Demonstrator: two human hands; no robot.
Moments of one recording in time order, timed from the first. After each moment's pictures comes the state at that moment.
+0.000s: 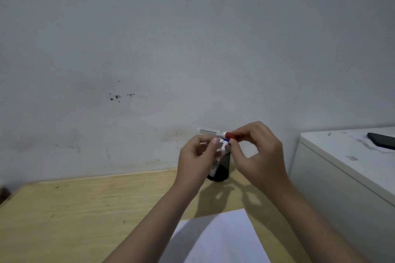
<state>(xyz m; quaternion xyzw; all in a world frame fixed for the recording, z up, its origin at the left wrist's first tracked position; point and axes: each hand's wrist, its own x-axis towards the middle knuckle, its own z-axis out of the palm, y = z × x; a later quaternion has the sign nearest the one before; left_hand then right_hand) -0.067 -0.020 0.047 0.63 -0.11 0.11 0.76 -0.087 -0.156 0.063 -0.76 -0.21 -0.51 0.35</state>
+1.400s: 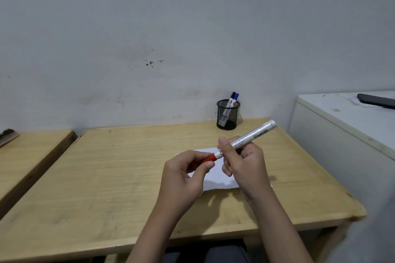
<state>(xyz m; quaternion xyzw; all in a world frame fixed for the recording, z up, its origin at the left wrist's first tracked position) -0.287 0.051 0.007 0.75 -0.13 0.22 0.60 -0.269 -0.081 0.018 -0.63 -0.09 -0.16 0.75</state>
